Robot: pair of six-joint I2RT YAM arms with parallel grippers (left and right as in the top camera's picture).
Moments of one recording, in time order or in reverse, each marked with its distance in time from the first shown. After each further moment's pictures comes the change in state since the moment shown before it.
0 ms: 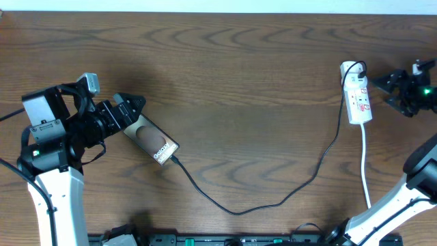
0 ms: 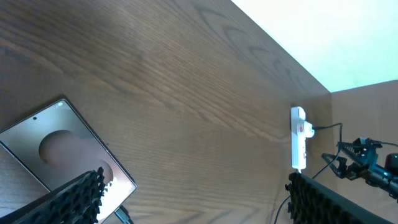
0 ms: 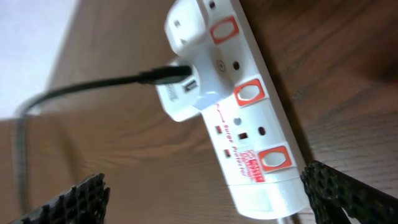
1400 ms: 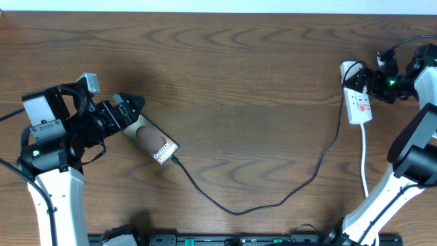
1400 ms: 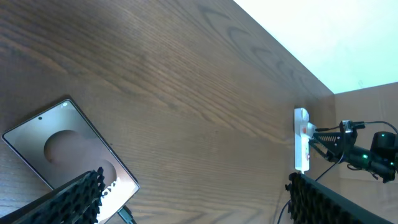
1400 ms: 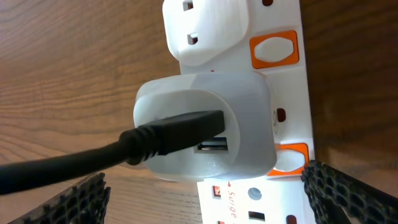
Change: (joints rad) left arm 0.000 0.000 0.000 0.000 -0.014 0.000; right arm 0.177 0.078 0.011 0.122 0.197 -0.131
